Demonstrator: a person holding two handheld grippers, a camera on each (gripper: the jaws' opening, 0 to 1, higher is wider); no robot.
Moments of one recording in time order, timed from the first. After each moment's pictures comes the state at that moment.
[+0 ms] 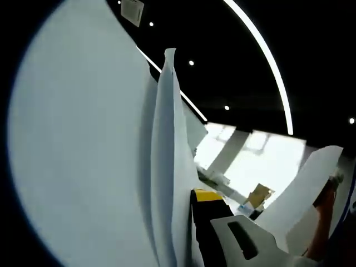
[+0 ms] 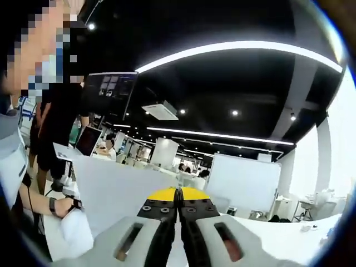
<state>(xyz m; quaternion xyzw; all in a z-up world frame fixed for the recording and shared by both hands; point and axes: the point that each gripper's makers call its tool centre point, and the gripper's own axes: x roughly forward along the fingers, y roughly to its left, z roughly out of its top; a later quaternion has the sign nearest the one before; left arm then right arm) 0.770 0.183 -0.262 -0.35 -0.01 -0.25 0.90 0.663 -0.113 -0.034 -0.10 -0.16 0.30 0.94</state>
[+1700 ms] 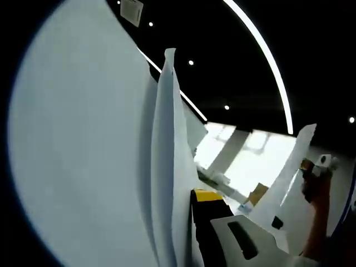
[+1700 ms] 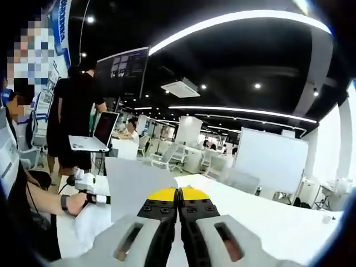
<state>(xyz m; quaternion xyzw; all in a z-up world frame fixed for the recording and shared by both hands) 0.769 0.182 -0.263 -0.35 -0.01 -0.25 0.90 0.713 -0.035 -0.079 -0.11 -0.04 0.39 0.91</state>
